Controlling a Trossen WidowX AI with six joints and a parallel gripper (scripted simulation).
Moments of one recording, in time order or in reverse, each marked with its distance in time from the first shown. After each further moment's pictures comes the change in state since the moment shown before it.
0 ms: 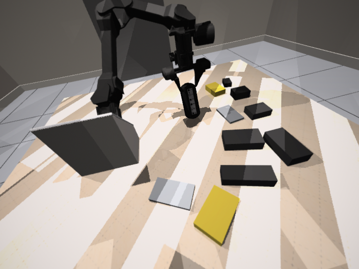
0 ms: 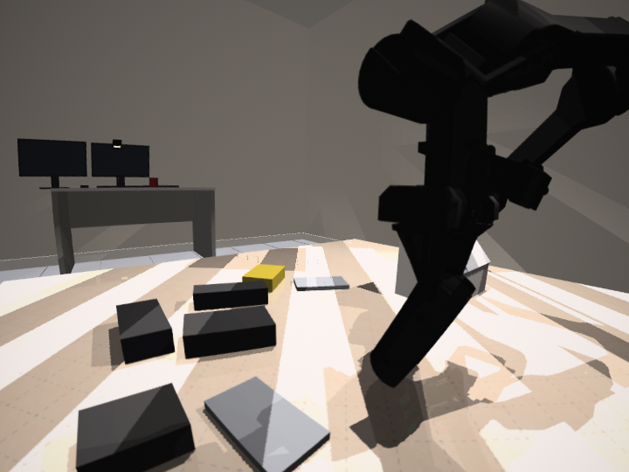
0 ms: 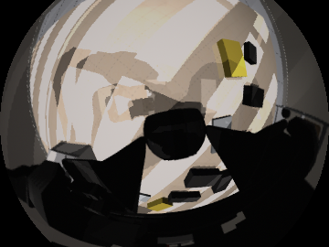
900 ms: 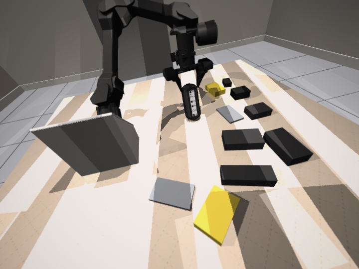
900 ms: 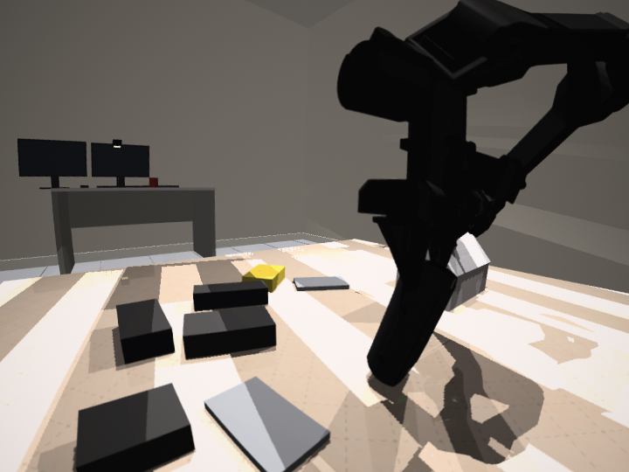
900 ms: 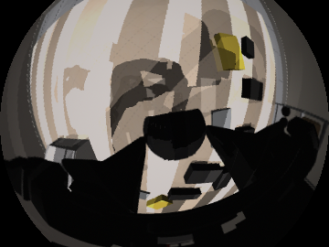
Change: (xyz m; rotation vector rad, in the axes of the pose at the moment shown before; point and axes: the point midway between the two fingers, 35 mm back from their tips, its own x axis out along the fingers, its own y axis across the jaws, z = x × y) arm -0.004 0.000 -0.020 0.005 0.003 0.000
